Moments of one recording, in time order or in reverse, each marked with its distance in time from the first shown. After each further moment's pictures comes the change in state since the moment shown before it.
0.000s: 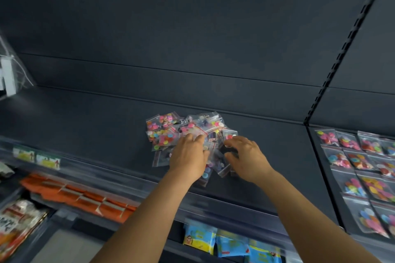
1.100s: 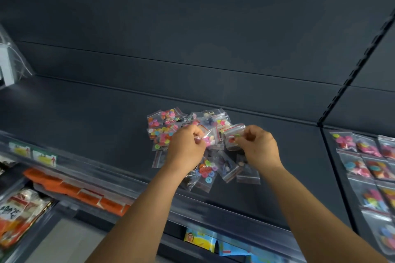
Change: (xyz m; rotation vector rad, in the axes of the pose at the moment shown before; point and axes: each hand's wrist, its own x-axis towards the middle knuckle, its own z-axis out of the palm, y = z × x) left_hand 0.021 -0.013 -0.013 -0.412 0.090 -0.140; right_hand 0.040 0.009 0.001 0.476 0.268 0.226
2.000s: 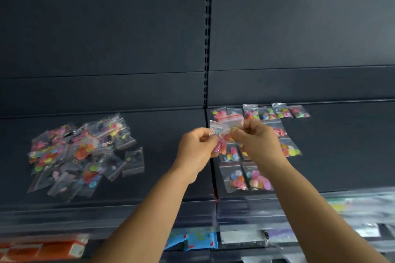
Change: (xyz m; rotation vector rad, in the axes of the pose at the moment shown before) left_hand -0.090 0.204 0.156 -0.689 -0.456 -0.045; right_hand -0.081 0.101 -0.225 0.375 0.218 0.172
